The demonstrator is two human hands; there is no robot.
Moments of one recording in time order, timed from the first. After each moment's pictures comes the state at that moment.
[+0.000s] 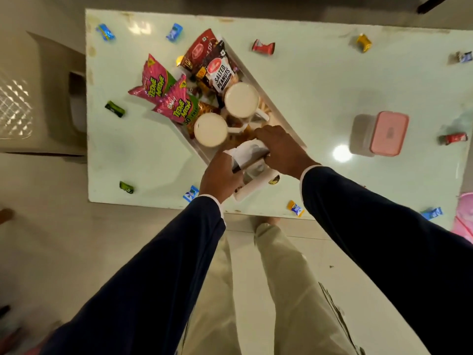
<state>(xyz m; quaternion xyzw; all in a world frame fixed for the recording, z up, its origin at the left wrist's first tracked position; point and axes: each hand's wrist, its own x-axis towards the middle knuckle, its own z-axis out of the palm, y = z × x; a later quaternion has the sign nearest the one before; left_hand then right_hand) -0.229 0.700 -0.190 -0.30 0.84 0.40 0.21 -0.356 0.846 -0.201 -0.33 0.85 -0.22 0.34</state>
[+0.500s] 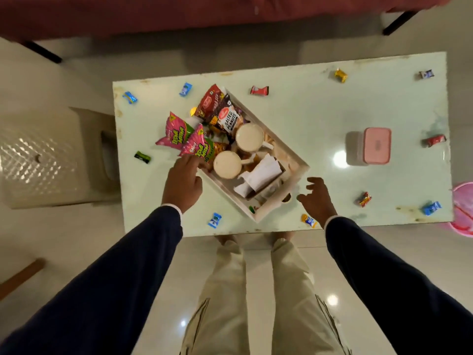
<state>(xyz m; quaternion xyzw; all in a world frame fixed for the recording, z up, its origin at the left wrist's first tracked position) -0.243 0.555 -0.115 -0.13 0.94 0.27 0.14 -0.291 0.901 -0.179 0.20 0.83 -0.36 0.37</state>
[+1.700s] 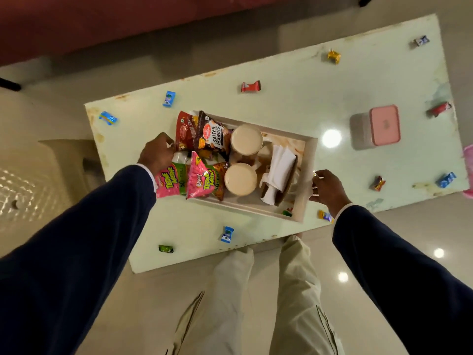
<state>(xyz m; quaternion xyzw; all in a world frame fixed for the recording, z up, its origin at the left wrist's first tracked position) -0.359 0.442 -0.207 -0.25 0.88 0.25 0.30 -0.307 0.878 -0.212 0.43 0.67 -0.52 0.30</state>
